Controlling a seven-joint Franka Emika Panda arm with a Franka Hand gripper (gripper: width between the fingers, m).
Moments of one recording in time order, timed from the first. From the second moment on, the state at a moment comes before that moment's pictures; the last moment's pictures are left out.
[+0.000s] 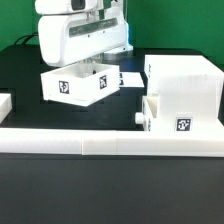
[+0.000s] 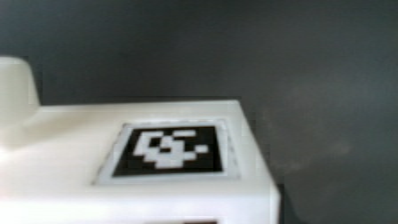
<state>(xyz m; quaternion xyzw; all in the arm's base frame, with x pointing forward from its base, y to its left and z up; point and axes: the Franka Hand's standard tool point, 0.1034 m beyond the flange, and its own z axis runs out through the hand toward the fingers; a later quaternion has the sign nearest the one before) 0.511 -0.043 0.064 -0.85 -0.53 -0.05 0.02</state>
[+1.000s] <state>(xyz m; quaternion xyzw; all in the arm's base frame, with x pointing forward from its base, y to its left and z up) 0.542 -0.018 0.058 -0.73 -0.69 -0.03 0.01</state>
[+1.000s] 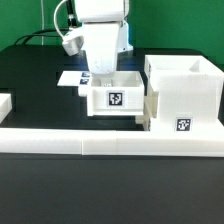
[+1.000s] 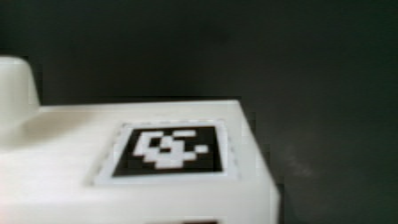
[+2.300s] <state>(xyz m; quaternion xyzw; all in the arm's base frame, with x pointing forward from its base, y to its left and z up) 0.536 -0.013 0.053 -0.73 -0.69 -0.02 0.02</state>
